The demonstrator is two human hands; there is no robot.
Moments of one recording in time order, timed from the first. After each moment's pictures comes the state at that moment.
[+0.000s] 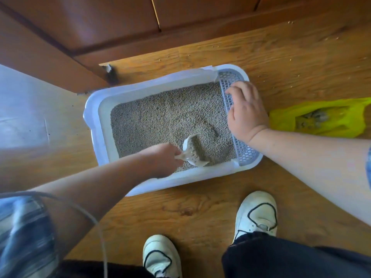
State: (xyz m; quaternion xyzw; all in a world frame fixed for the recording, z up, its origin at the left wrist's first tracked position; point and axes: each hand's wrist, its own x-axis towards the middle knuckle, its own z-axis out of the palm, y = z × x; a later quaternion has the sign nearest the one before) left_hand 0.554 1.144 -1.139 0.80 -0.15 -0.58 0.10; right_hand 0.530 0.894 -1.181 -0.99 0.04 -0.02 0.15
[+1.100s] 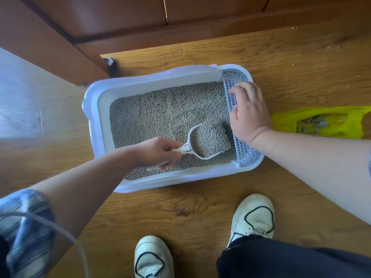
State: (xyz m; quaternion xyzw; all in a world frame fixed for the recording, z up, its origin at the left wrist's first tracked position) left_hand 0.563 1.170 -1.158 0.75 -0.19 -0.58 0.26; right_hand 0.530 0.892 -1.187 -0.99 0.03 -0.04 0.15
